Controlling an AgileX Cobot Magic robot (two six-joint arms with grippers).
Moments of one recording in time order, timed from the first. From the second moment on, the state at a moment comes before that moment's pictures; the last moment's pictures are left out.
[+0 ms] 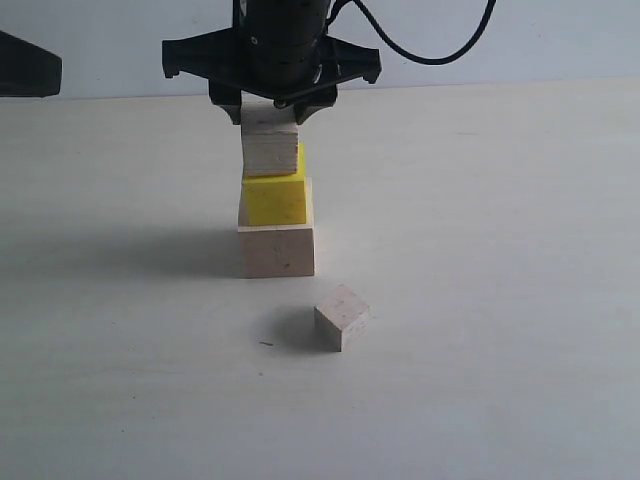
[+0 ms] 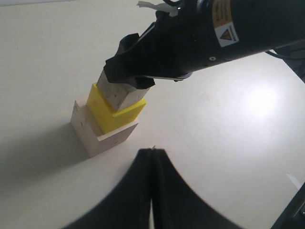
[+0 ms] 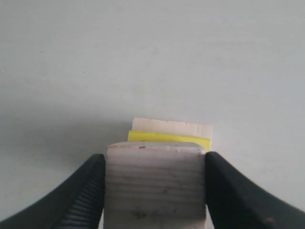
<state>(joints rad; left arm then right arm) -0.17 1.03 -0.94 -0.81 0.89 0.59 0.79 2.03 -1.85 -0.21 1.03 0.76</state>
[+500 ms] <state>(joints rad) -0.17 1.03 -0.94 -0.80 0.89 0.58 0.79 2.03 -1.85 -0.22 1.03 0.76</state>
